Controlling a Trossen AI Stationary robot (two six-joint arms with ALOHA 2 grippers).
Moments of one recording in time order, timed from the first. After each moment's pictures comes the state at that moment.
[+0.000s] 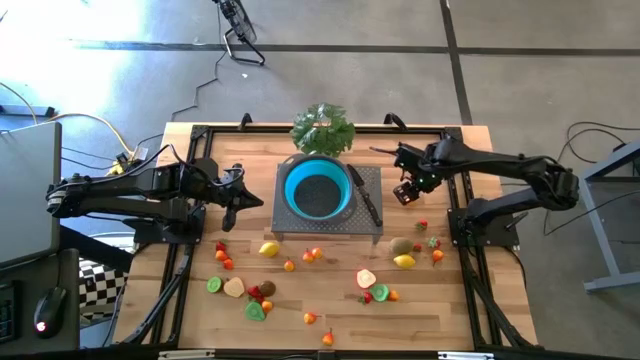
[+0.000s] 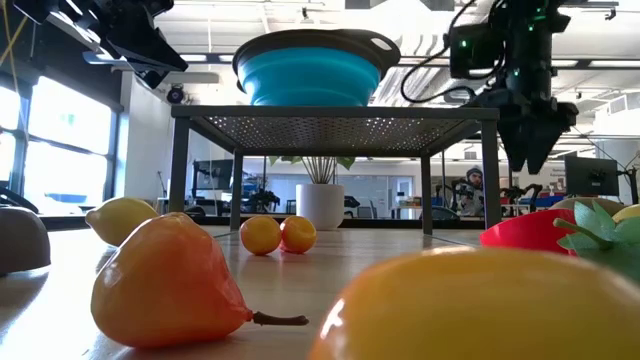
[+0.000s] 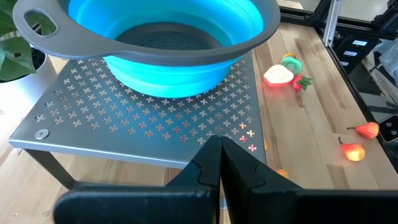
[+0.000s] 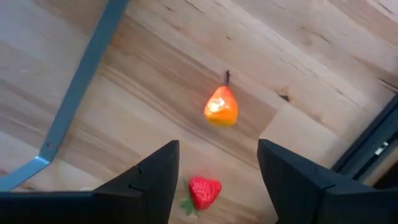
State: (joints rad) left arm 0.13 0.65 0.63 -0.42 0.14 -0.08; right arm -0.44 1.26 0.88 -1.11 0.02 0.61
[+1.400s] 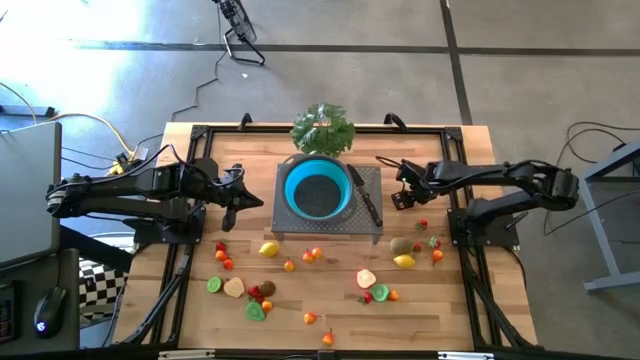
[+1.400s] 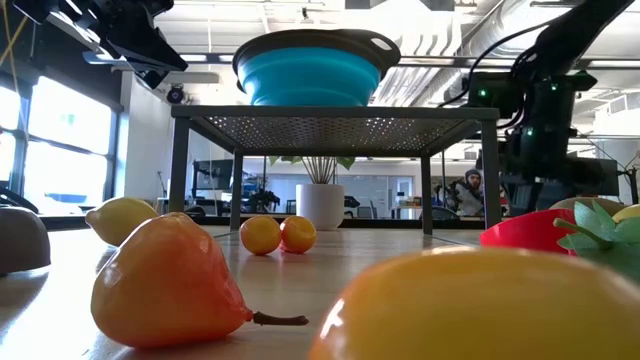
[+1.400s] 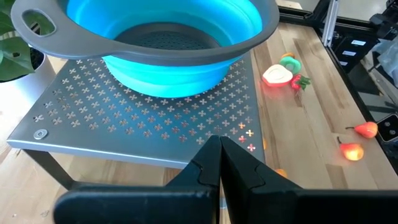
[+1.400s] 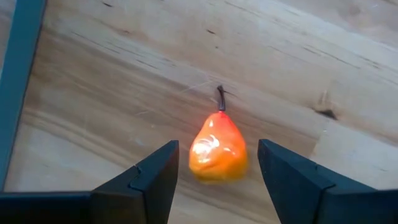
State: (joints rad) left arm 0.13 0.65 0.63 -0.42 0.14 -0.08; right arm -0.44 1.26 0.53 -0.64 0.05 0.79
